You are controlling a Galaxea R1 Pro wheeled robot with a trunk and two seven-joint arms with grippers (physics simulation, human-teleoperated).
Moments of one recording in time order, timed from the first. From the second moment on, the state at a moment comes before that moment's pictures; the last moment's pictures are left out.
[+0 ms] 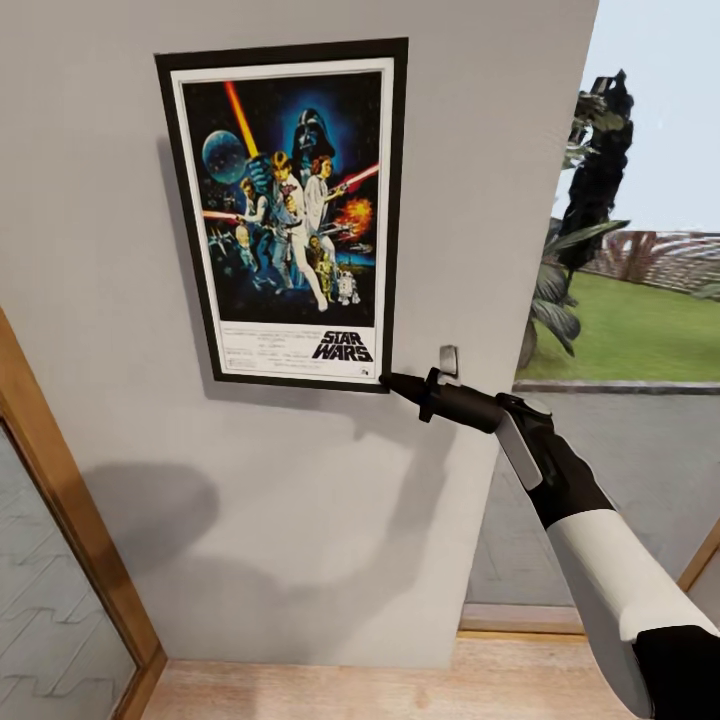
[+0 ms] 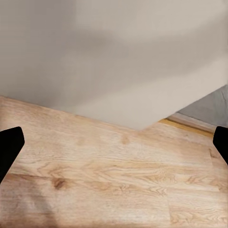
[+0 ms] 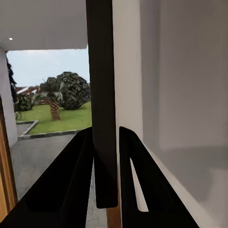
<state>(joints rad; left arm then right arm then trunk) -0.26 0.21 -0.69 -0.03 1.27 -0.47 -0.82 -0.93 -0.08 0.14 -1.01 -0.45 0.26 1.17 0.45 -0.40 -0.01</state>
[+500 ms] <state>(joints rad) -0.26 0.21 -0.69 -0.03 1.27 -0.47 -0.82 -0.93 -0.08 0.14 -1.02 -0.45 0.26 1.17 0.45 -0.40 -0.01</state>
